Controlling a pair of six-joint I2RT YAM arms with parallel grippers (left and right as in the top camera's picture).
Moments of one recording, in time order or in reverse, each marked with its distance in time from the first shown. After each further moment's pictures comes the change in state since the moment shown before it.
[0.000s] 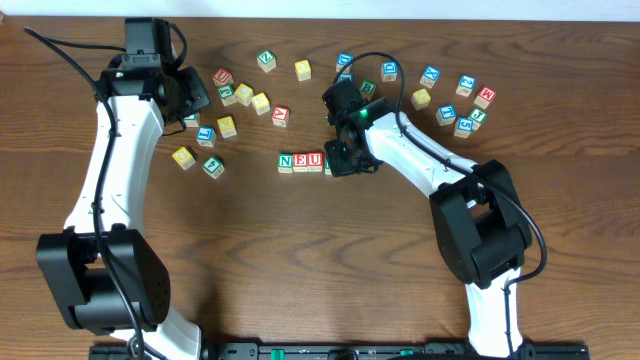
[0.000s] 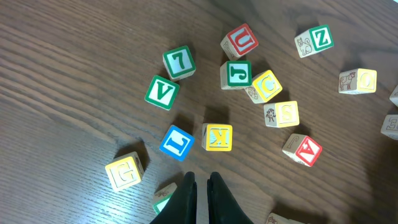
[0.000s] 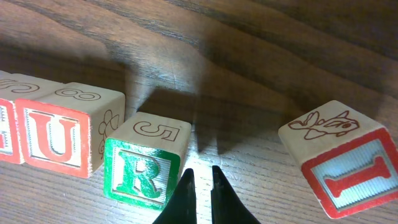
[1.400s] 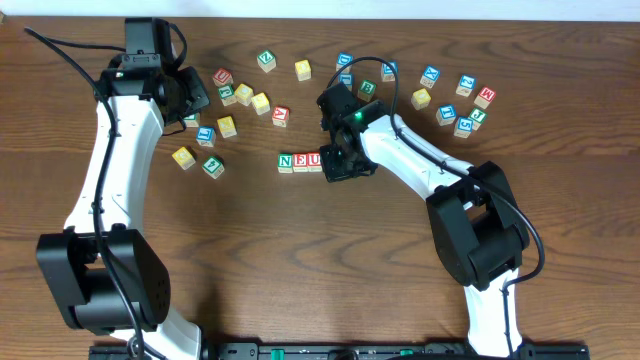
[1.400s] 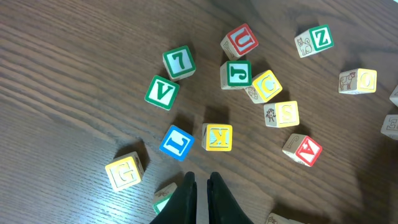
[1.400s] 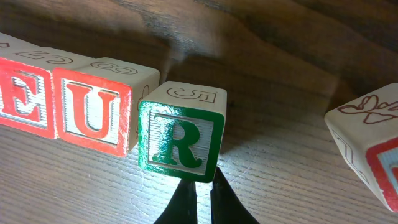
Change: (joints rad) left arm 0.000 0.000 0.000 0.000 0.000 0.000; right arm 0.024 0.000 0.000 -0.018 -0.053 0.005
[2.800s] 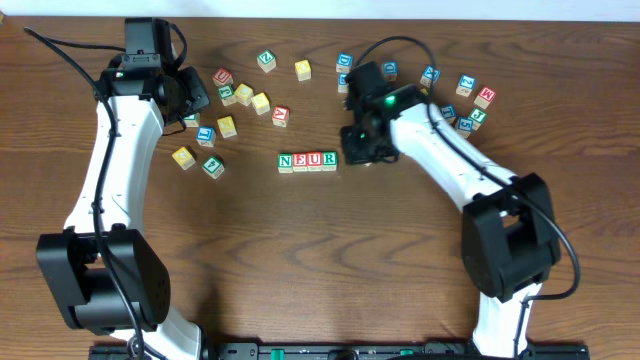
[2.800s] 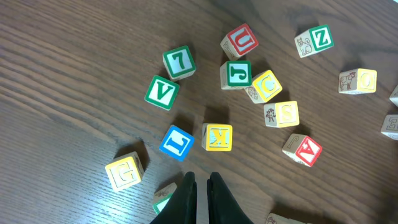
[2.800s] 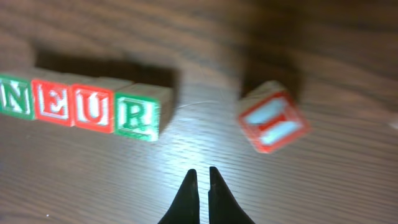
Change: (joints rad) left arm 0.000 0.000 0.000 0.000 0.000 0.000; right arm -0.107 -0.122 0.005 -0.064 0.003 0.003
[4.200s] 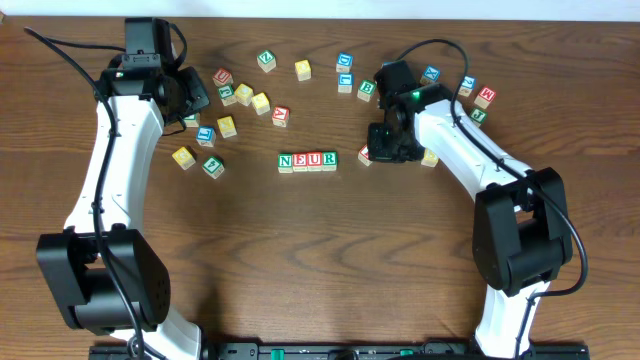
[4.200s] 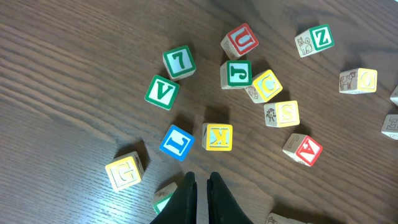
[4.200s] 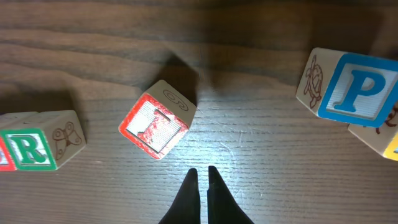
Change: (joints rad) left arm 0.000 0.000 0.000 -0.002 0.000 0.000; right arm -0.089 0.001 -0.064 0.004 0.045 0.100
